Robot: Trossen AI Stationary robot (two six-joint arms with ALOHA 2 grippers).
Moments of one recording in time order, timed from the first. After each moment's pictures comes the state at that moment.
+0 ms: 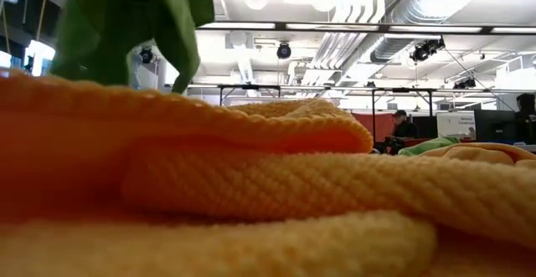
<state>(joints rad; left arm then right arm) -0.32 0.66 0.64 0.14 -0.08 -0.27 0.37 2.14 2.35 -0.57 0.57 0.34</state>
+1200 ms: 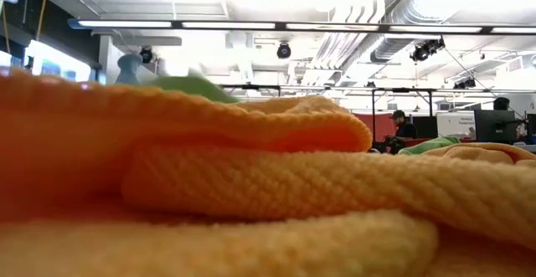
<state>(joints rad) -0.36 0.99 0.68 0.32 -0.09 -0.29 0.37 2.13 2.35 -0.63 0.60 0.23</state>
